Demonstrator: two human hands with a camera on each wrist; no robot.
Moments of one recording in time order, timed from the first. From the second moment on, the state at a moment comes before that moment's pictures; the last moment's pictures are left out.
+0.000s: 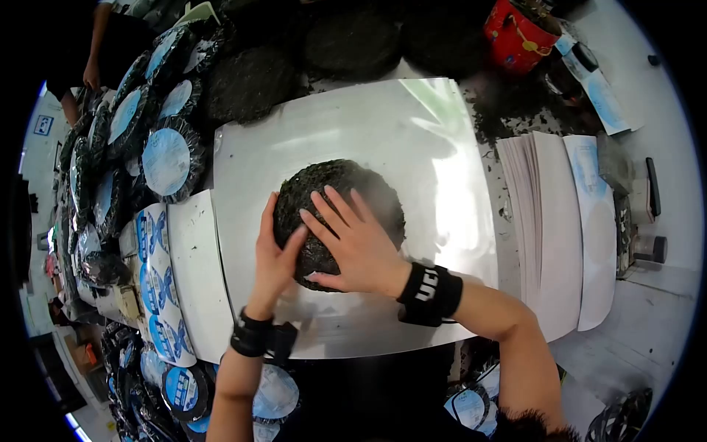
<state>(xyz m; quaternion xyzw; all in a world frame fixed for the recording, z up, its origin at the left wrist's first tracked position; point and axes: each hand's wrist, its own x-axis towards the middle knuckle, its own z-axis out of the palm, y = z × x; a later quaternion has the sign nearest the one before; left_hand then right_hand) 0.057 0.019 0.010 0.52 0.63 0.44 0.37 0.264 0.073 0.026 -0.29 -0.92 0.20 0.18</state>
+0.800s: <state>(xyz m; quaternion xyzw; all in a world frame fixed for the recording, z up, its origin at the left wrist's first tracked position) 0.099 -0.043 0.036 0.73 0.60 0.31 0.09 0.258 0.056 0.008 -0.36 -0.87 0.21 0.24</state>
